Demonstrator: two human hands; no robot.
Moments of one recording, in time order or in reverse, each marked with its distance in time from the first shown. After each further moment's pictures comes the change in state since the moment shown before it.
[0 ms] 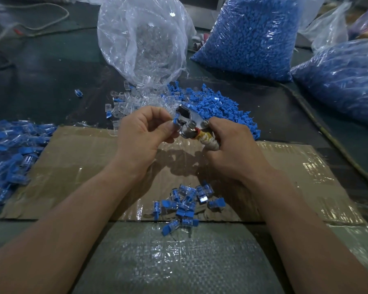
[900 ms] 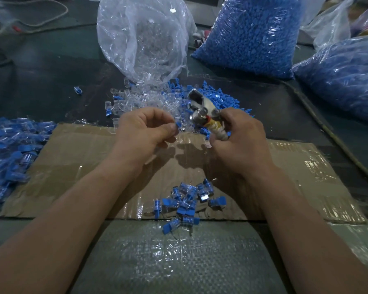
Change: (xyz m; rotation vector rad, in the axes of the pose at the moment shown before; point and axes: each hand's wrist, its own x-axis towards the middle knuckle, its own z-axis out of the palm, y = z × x) left_hand 0.003 0.002 -0.005 0.077 -0.019 -0.149; right_hand 0.000 0.009 0.004 0.051 0.257 0.096
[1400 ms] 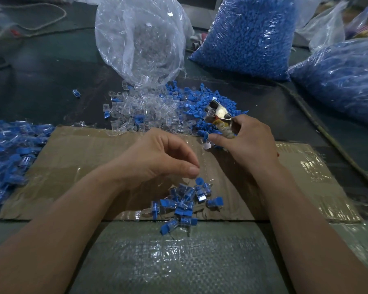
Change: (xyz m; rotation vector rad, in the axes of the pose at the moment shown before) left_hand -0.014 0.009 -0.003 -0.027 -0.637 -0.131; right_hand 0.007 0.025 -0.003 -0.166 -0.064 0.311
